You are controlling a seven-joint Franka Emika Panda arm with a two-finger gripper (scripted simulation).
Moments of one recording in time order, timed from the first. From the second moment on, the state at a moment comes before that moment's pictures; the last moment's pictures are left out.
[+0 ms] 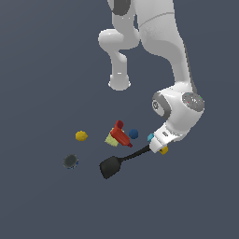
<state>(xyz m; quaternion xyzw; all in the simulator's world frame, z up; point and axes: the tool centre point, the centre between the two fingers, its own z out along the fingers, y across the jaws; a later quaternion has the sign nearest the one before) 0.029 0.224 0.069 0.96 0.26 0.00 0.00</state>
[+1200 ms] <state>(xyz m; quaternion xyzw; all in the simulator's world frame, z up) 0.029 0.225 0.022 0.96 0.26 0.00 0.00</state>
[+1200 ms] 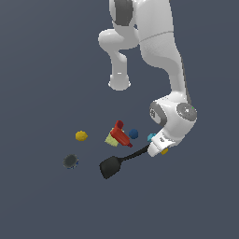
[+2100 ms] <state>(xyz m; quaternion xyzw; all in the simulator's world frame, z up) 0.023 0.179 0.083 0.96 0.26 0.00 0.00</state>
